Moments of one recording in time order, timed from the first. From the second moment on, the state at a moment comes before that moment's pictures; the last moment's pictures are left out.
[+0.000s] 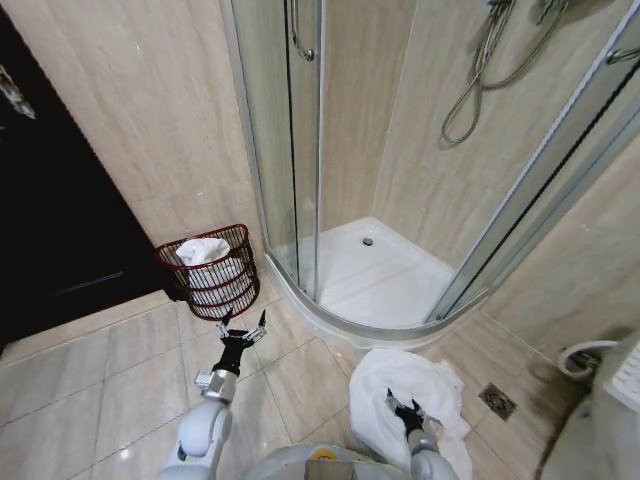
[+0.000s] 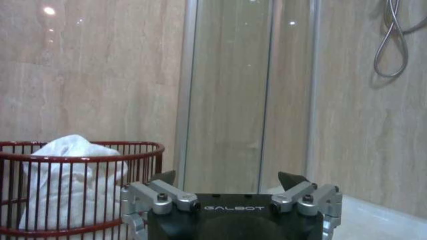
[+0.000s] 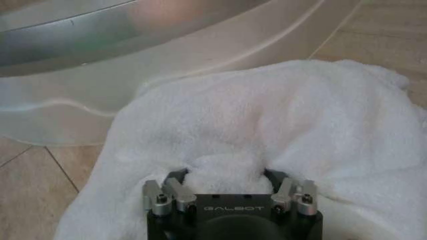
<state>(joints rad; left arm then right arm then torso) 1.57 -1.45 -0.59 -1.93 -0.20 -0.22 0.11 -1.48 1.49 0.62 1.33 0.38 -0.03 0.00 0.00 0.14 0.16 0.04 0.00</state>
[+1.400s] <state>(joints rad) 1.59 -1.43 -0.58 -1.99 -0.23 -0.23 0.10 -1.89 1.54 0.68 2.16 0.03 0.33 0.21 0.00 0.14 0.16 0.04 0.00</state>
